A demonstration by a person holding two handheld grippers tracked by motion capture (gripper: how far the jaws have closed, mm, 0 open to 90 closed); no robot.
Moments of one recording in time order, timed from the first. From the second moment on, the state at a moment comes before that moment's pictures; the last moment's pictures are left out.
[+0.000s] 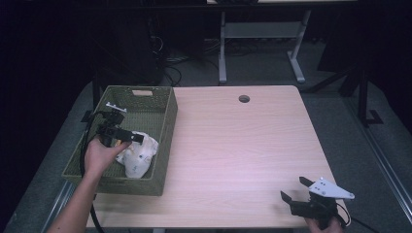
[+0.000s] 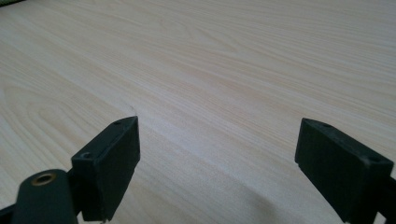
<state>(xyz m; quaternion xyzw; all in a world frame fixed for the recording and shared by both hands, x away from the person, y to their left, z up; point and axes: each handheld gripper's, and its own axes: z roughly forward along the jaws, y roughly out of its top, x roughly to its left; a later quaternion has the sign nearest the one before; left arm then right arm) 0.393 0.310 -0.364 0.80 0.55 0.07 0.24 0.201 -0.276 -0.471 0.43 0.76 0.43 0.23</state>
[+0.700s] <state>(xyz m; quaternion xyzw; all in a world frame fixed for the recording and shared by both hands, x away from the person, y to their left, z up) 0.419 0.303 -0.410 0.81 0.57 0.06 0.09 0.202 -0.276 -0.471 0.43 0.76 0.43 0.23</state>
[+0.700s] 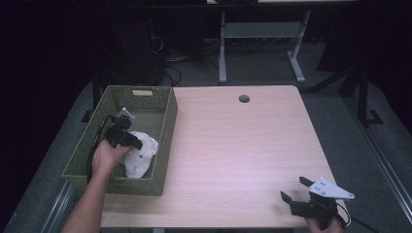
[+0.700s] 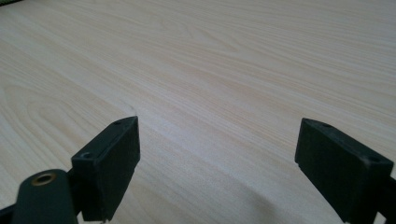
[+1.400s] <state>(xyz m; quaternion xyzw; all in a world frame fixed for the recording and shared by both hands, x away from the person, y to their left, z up) 0.421 0.286 -0.422 0.83 0.55 0.08 0.01 0.201 -0.274 -0.472 0.42 0.76 0.43 0.23</state>
